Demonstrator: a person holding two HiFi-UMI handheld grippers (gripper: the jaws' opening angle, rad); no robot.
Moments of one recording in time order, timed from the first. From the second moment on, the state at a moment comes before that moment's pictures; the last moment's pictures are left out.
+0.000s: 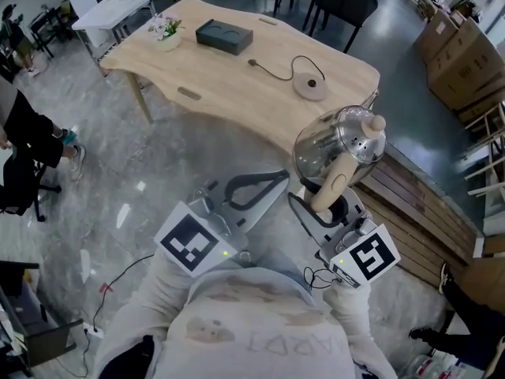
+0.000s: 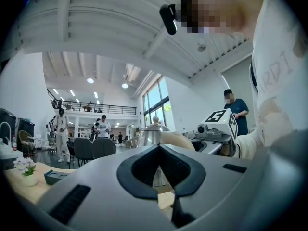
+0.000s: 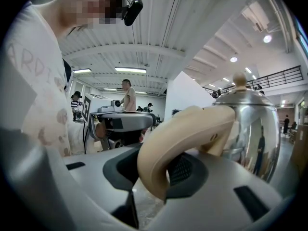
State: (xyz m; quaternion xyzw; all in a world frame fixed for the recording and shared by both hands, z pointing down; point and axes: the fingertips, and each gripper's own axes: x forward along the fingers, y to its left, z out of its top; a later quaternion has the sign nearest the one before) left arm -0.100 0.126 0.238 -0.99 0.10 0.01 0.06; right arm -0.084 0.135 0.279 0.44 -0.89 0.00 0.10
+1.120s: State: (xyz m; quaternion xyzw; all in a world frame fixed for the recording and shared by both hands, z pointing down) left arm -0.087 0.195 0.220 -0.99 0.09 0.01 0.08; right arm -0.079 0.201 0.258 0.44 -0.89 -0.02 0.08
